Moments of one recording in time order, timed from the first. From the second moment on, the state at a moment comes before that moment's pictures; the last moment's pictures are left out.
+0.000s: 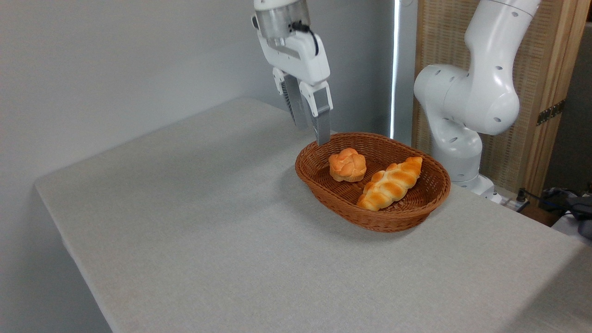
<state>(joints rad) -0.20 -0.52 -0.13 -2.27 -0.01 1.64 0.70</state>
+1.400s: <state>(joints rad) -0.14 -0.64 -0.30 -2.55 -0.06 1.71 0.79</state>
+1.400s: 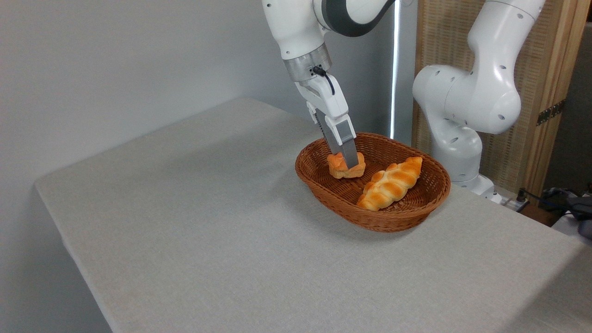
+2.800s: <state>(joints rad) -0.14 -0.64 -0.34 -2.61 -0.13 1.76 0.82</state>
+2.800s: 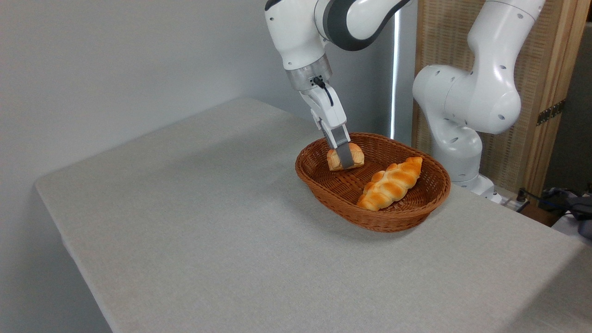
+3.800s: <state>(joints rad) -0.13 -0.52 -0.10 -2.22 -0.13 1.64 0.92</state>
